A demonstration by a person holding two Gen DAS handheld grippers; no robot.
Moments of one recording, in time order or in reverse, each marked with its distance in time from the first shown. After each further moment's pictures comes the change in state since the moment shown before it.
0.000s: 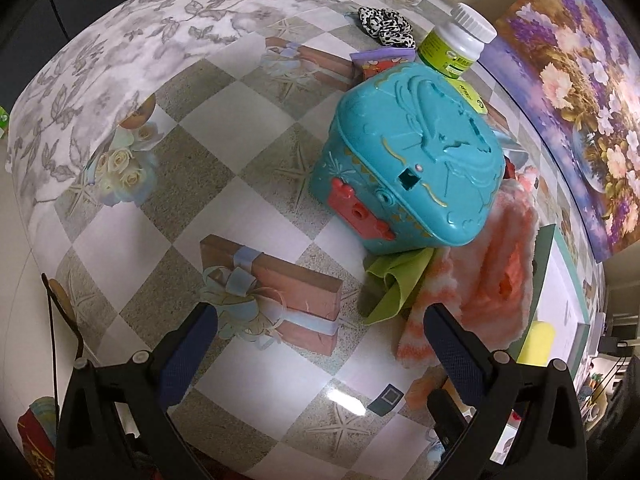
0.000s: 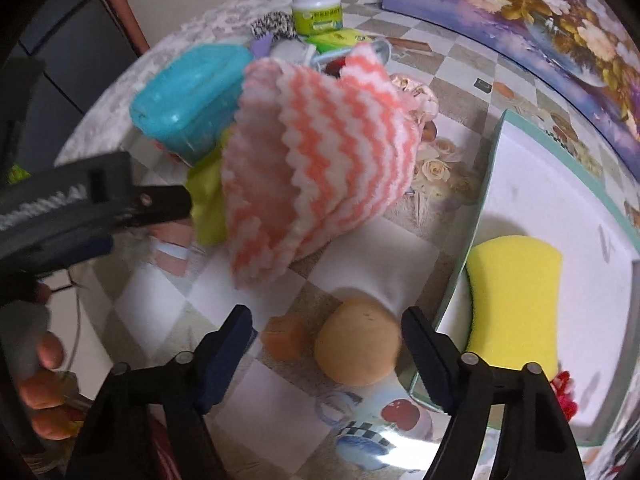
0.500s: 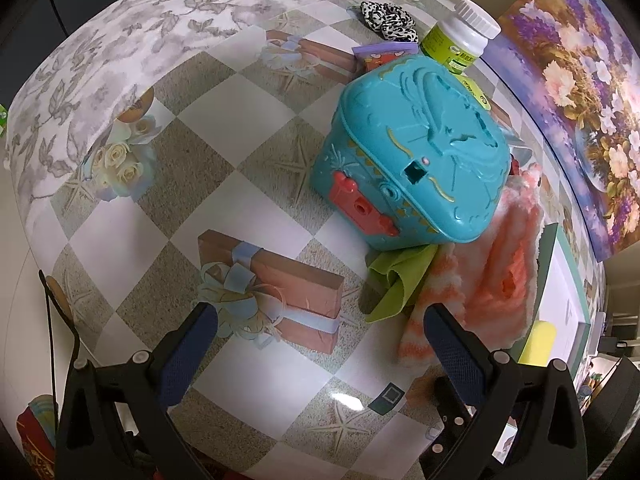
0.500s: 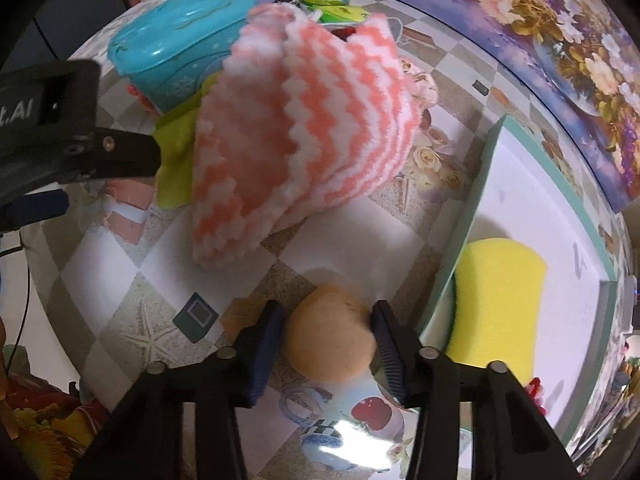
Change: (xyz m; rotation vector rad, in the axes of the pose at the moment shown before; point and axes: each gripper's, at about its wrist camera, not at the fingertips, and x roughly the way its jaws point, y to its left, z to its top) left arm 0.008 -0.001 -0.002 -0.003 0.015 0.001; right arm 0.015 0.013 -0.010 -0.079 0.044 -0.137
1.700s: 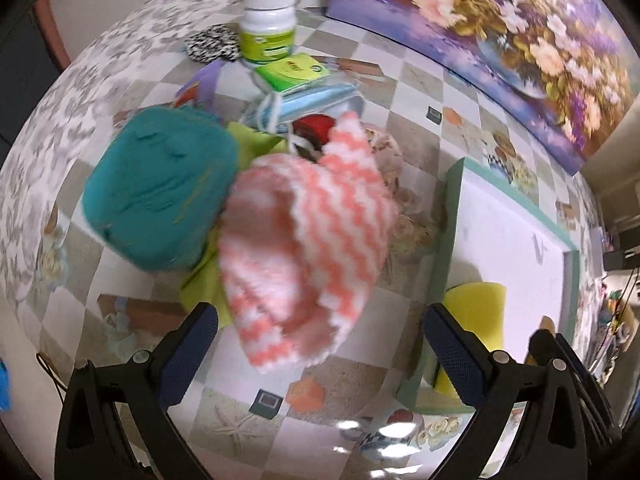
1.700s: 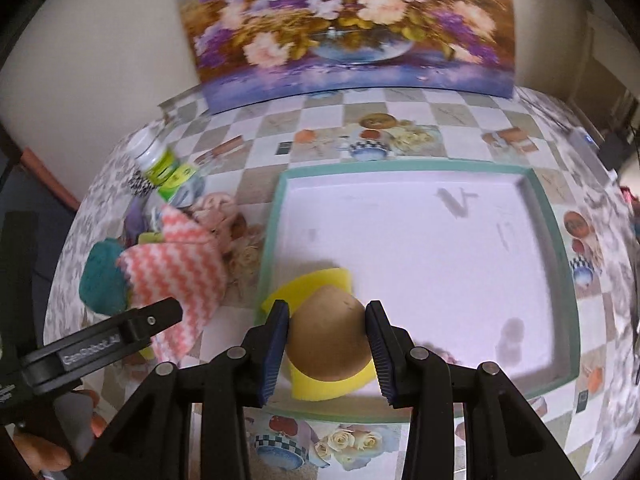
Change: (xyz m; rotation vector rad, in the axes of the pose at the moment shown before) left arm -0.006 -0.142 -0.009 0.347 -0.013 0.012; right arm -0.077 -0.160 -0.032 0.619 -0.252 0.077
